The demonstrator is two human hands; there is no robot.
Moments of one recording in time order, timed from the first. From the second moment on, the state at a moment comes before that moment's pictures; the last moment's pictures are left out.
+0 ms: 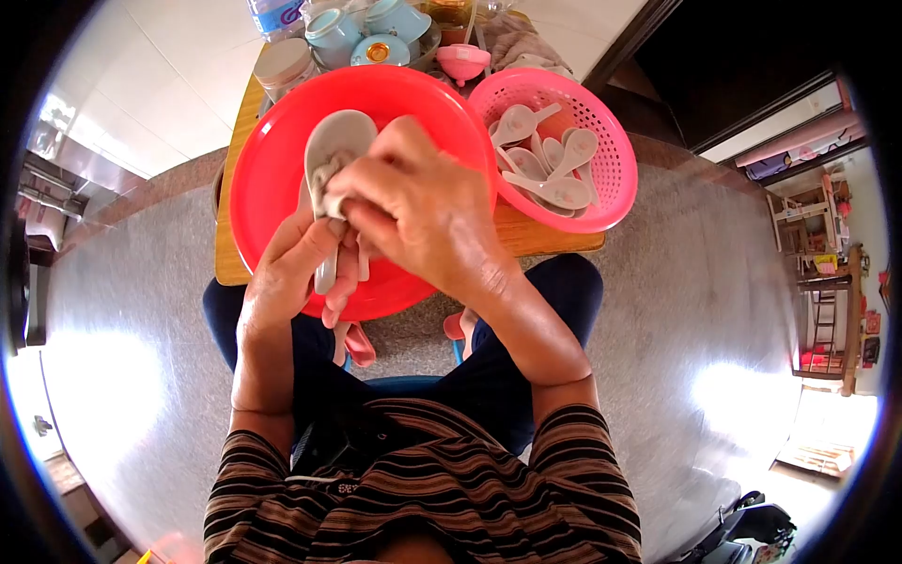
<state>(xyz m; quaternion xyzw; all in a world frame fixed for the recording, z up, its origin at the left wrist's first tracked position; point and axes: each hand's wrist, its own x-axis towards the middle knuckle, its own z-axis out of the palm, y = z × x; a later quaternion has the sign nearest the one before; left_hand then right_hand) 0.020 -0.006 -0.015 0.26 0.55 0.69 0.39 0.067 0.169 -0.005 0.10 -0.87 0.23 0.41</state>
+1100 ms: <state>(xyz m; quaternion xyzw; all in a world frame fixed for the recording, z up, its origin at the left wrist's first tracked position) 0.025 0.004 -0.025 0.37 0.70 0.58 0.17 0.064 0.181 0.001 0.09 -0.85 0.35 0.39</state>
